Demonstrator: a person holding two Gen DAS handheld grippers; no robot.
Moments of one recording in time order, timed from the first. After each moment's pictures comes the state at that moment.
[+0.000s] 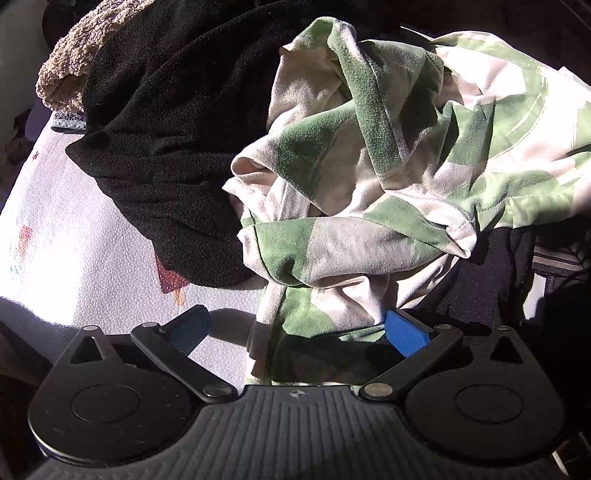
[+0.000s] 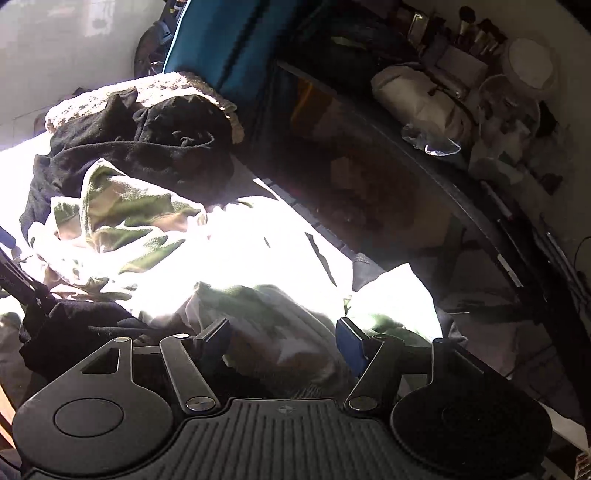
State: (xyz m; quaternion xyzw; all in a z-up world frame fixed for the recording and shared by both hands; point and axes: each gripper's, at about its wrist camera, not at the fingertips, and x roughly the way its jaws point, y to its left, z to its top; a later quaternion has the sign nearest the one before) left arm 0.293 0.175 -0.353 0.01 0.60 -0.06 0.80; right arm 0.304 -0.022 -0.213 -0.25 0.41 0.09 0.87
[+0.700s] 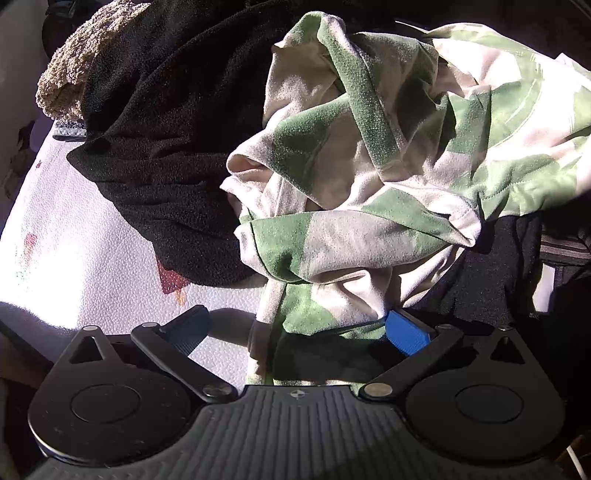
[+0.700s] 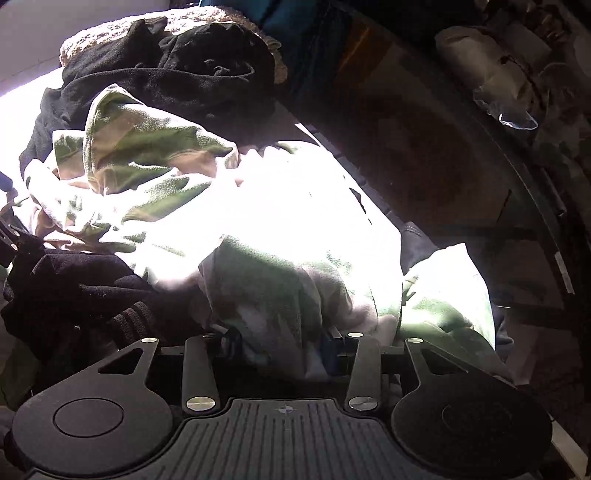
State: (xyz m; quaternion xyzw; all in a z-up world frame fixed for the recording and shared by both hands) left arm 0.261 0.104 -0.352 0.04 0.60 -0.06 0.80; right arm 0.340 -0.010 -0.251 -0.25 0.49 0.12 0.83
